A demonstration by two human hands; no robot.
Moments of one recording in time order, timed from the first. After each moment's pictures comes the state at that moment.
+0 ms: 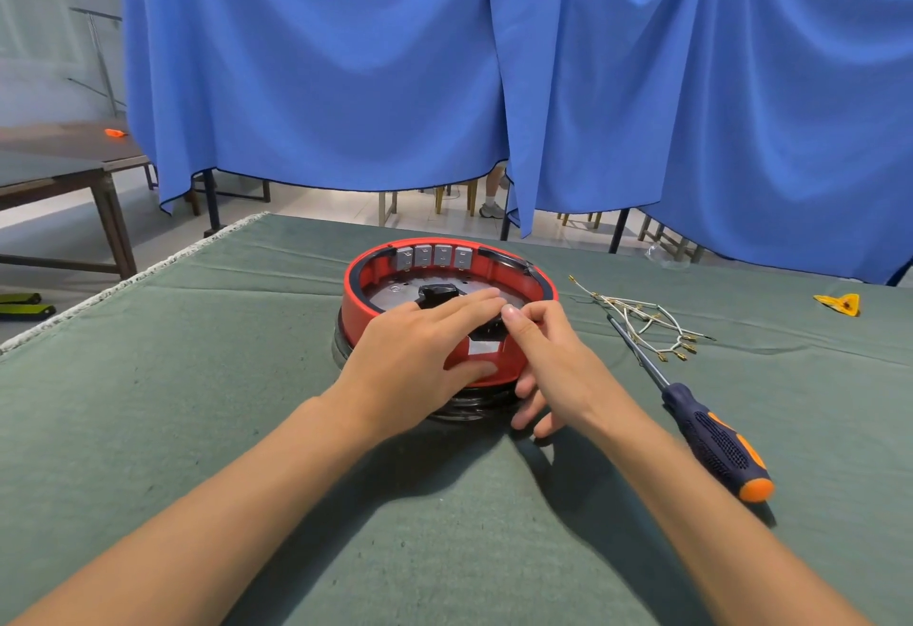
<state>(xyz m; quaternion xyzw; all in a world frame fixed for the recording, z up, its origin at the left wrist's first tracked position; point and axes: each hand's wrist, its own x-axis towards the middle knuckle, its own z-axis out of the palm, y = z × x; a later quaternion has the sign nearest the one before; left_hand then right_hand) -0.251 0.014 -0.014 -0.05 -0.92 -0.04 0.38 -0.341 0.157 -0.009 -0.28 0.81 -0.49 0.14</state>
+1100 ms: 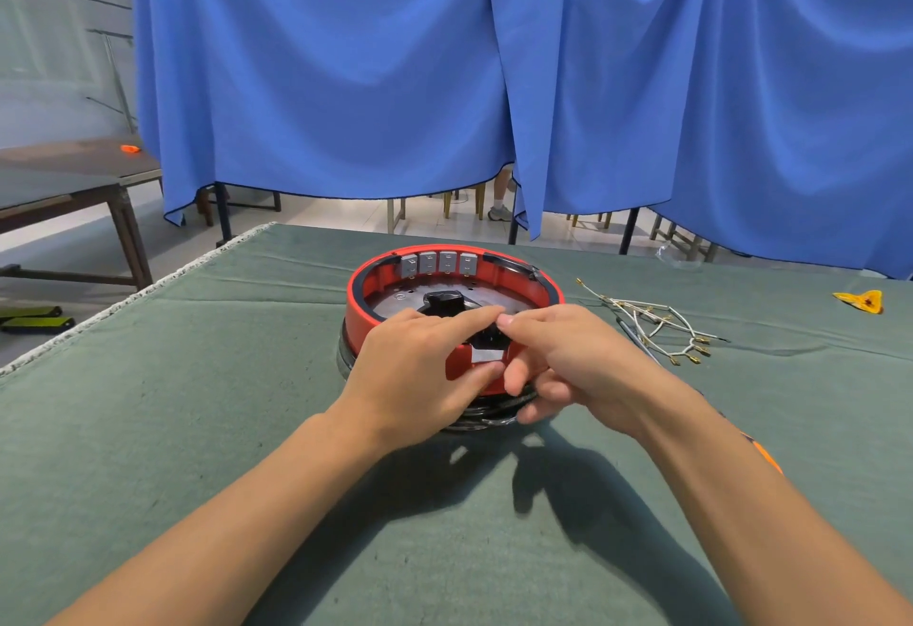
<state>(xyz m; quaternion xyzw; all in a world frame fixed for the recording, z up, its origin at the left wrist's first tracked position) -0.246 0.020 -0.013 -0.05 -0.90 -0.10 0.42 -0.324 0.157 0.035 -0.26 0.74 -0.55 0.29</state>
